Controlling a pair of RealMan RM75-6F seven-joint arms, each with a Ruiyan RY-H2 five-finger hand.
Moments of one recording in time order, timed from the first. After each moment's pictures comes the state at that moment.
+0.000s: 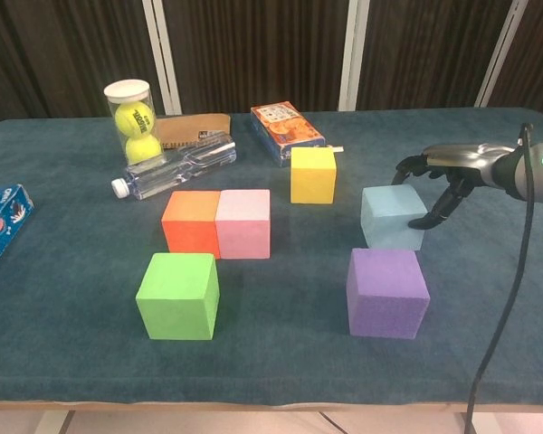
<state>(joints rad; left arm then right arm) -0.15 -0.94 -0.11 -1.69 1.29 1.35 -0.07 0.85 -1.41 0.13 -1.42 -0.72 0.72 -0.18</state>
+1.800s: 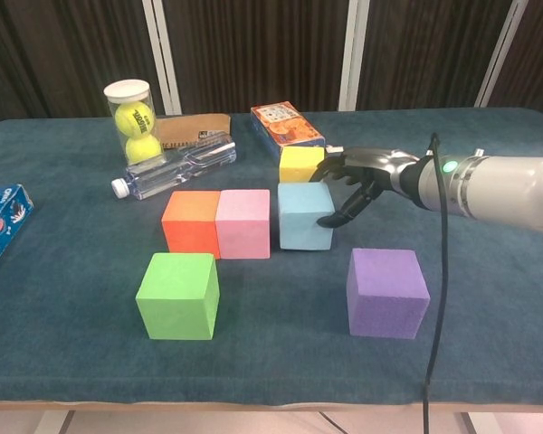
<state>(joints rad) -0.15 -0.93 -0.12 -1.66 1.28 1.33 -0.13 0.92 -1.61 0.24 -1.31 -0.79 0.66 -0.02</state>
